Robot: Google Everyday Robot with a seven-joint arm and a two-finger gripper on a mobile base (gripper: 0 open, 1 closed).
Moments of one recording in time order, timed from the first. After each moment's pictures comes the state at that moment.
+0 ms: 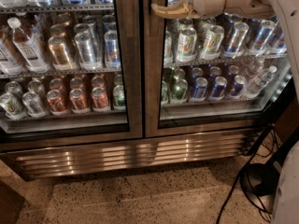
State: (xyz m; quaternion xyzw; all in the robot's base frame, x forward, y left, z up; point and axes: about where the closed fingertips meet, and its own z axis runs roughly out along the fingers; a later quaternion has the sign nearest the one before) arm 0.644 -0.030 1.050 -0.69 0.27 0.18 0.64
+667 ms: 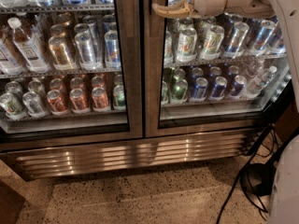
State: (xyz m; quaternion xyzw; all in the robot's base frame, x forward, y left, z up) arm 0.644 -0.033 1.050 -0.70 0.26 0.18 0.64
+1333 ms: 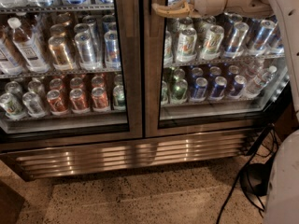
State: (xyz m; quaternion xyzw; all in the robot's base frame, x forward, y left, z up) arm 0.647 -0.035 1.049 -0.70 0.26 0.18 0.64
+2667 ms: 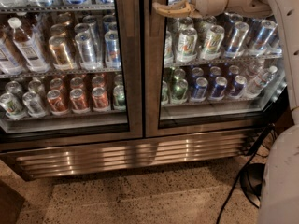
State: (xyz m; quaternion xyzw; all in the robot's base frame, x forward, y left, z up) arm 0.642 -0.034 1.051 -0.70 0.23 0.19 0.65
